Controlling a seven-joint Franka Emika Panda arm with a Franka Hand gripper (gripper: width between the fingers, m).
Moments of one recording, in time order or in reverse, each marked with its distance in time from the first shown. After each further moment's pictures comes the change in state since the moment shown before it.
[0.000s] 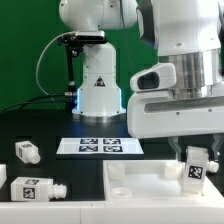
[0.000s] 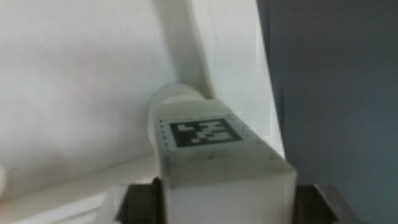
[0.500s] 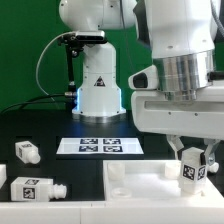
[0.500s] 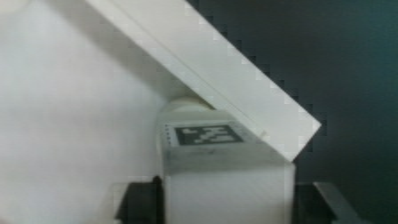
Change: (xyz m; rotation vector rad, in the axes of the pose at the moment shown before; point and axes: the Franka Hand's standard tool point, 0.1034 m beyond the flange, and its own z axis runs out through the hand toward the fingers) arm 0.001 0.003 0.001 0.020 -0.015 0.609
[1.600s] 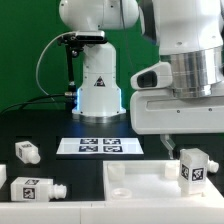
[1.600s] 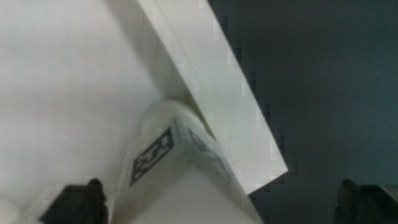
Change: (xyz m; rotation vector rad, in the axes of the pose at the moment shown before) arm -0.005 -0.006 -0.005 -0.023 -0.023 -0.609
